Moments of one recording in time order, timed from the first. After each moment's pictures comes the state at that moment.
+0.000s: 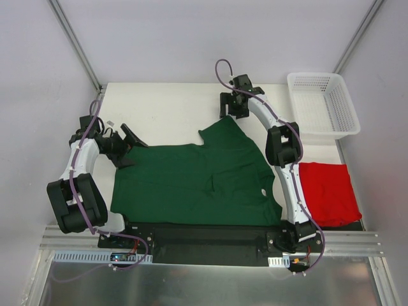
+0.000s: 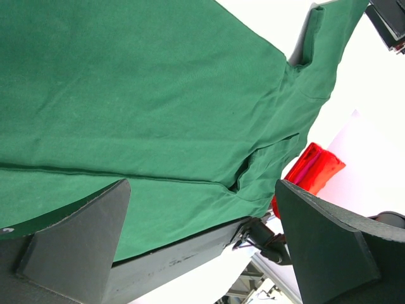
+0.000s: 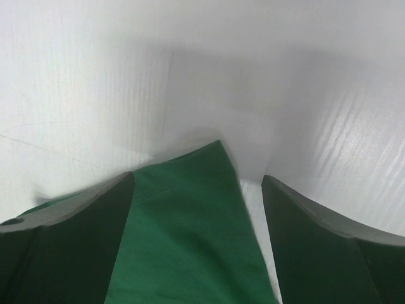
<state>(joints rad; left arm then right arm) 0.30 1.41 0.98 -0.75 0.67 -0.52 0.35 2.56 2.35 -0.77 -0.12 0.25</state>
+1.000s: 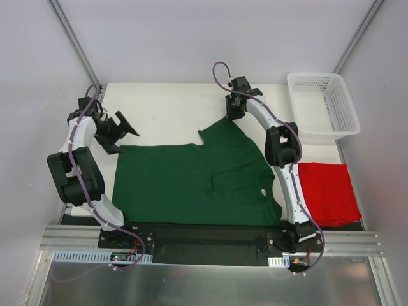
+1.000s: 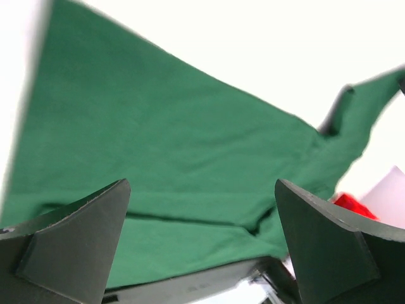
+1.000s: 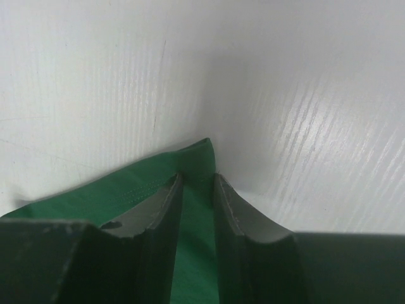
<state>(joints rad) 0.30 1.67 1.27 -0.83 0.48 -0.47 0.37 2.56 2.33 -0.77 -0.07 0.23</state>
